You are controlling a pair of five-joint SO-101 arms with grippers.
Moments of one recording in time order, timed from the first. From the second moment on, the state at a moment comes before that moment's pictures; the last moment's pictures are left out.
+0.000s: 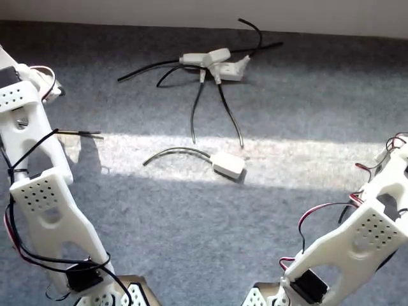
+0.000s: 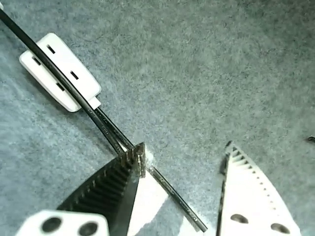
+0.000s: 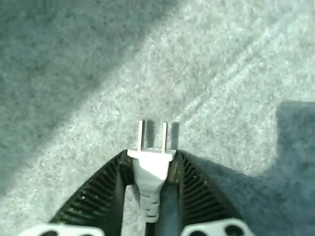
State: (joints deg) left arm -31.4 48.9 -57.7 82.4 22.8; right arm 37.5 37.9 -17.3 51.6 -0.4
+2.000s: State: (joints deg) left arm -65.8 38.1 -32.6 100.4 21.2; right arm -50.5 57.4 -93.8 94.5 2.2
